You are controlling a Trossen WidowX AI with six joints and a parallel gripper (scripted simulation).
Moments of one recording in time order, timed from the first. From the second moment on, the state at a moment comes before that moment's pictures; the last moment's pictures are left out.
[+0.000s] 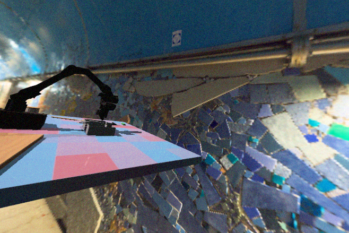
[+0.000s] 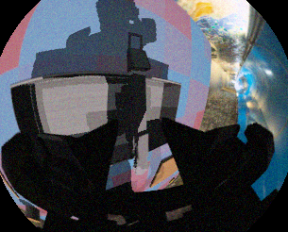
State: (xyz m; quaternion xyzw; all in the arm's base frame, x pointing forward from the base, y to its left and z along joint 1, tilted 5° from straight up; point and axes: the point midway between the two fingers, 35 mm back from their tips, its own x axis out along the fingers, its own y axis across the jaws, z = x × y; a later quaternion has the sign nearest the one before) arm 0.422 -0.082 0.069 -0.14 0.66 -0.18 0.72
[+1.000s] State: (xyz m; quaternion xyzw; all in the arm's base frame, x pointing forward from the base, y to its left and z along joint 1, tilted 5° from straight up) arm 0.425 -0.105 0.025 -0.14 0.66 -0.18 0.72
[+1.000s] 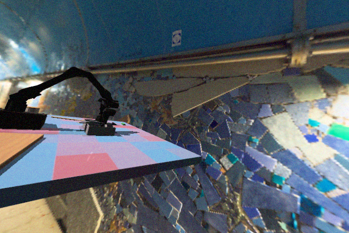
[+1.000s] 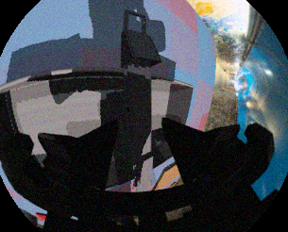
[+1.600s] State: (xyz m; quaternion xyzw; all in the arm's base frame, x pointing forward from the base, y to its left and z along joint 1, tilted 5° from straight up) arm 0.424 -0.114 0.007 -0.14 0.66 -0.18 0.72
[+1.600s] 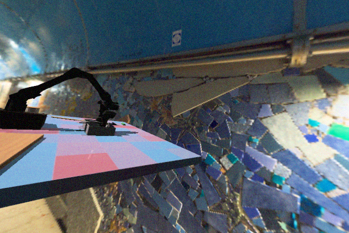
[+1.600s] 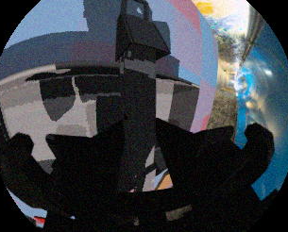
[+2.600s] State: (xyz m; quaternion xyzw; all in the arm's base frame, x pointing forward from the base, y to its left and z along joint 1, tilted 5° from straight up) arm 0.419 -0.119 0.087 -0.14 0.66 -0.18 0.72
